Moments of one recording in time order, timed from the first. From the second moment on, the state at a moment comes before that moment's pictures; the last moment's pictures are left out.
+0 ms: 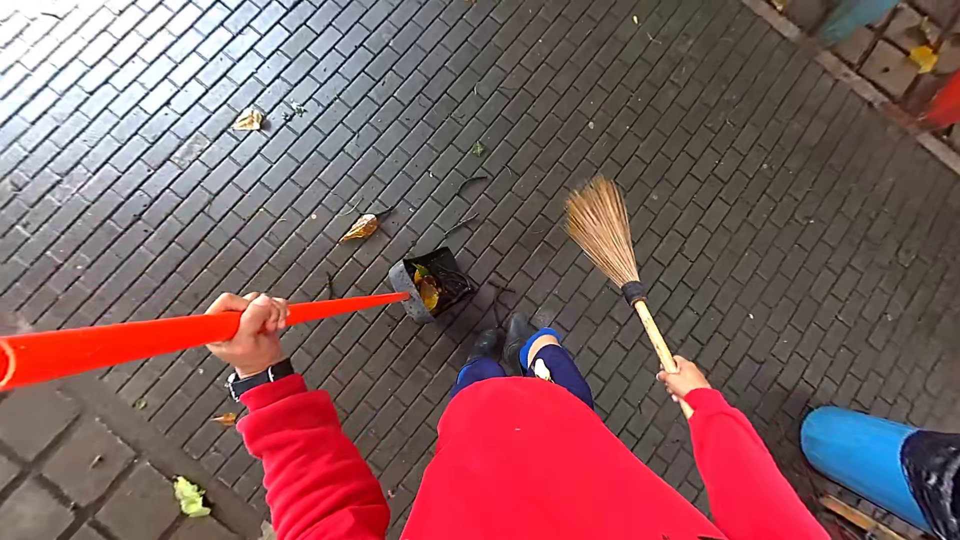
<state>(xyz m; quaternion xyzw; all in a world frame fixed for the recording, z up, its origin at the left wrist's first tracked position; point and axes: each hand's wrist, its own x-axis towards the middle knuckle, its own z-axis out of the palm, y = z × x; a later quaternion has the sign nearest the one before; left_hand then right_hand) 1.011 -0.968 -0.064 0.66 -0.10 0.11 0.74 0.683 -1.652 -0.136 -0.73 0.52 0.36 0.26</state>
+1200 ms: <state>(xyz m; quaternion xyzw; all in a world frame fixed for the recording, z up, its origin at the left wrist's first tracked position) 1.040 -1.253 -0.141 0.62 -0.15 -0.12 0.76 0.574 -1.520 -0.153 -0.63 0.45 0.47 0.43</state>
